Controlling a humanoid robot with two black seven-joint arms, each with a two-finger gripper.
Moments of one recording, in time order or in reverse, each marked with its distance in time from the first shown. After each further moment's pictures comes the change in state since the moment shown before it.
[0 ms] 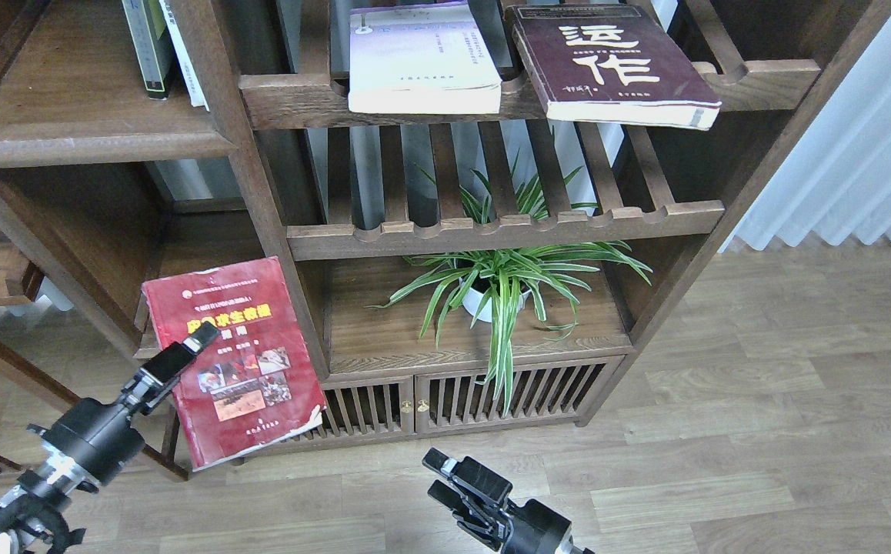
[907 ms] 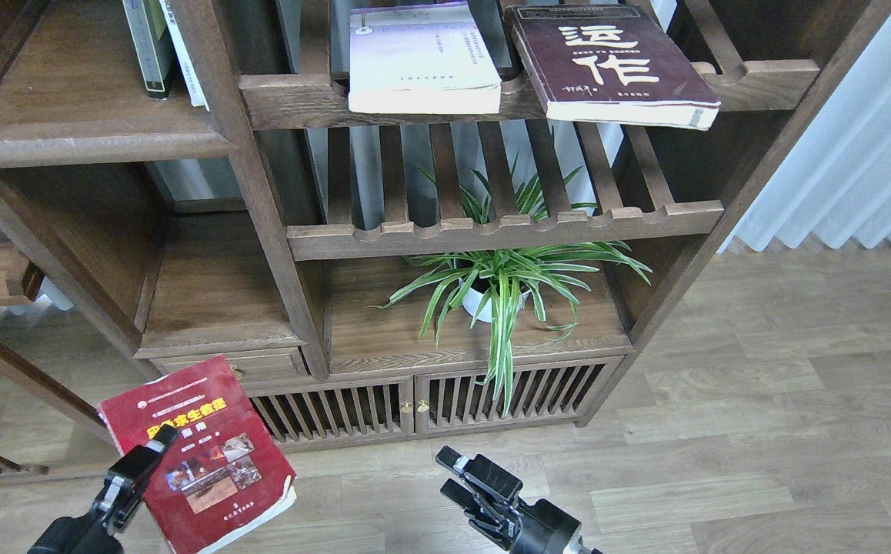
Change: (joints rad) left arm 0.281 -0.240 -0.232 0.096 0.102 0.000 0.059; right arm -0.006 0.000 0.013 -0.009 0.002 0.000 0.000
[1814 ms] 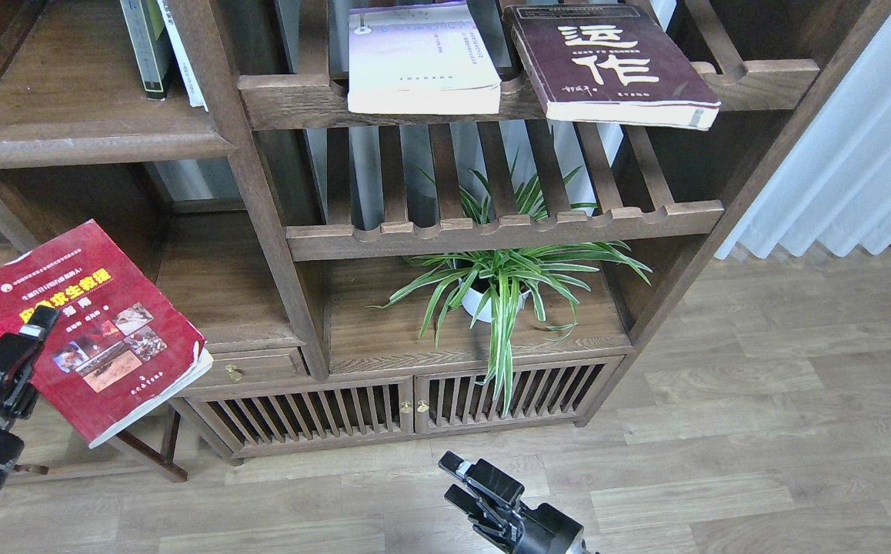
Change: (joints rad) left arm -0.166 0.158 -0.051 -0.097 -0.244 0.000 -0.044; right arm 0.012 0.000 -0.001 -0.047 -0.003 0.000 0.000
